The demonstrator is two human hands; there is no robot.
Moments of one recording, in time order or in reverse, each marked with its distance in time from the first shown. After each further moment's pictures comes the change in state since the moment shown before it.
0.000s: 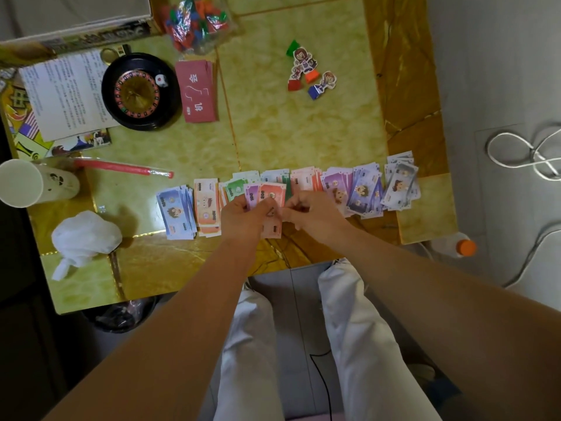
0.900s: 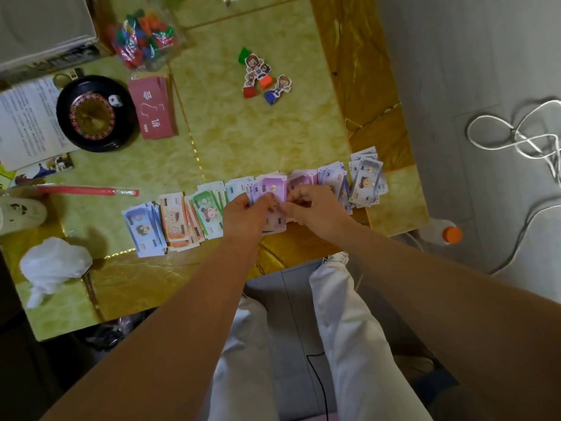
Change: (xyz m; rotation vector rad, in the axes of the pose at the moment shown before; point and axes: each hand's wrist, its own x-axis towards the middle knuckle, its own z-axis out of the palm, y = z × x) left_hand -0.014 0.013 0.060 -0.002 -0.061 -0.007; right_hand -0.006 0.023 -0.057 -0.017 0.099 -0.056
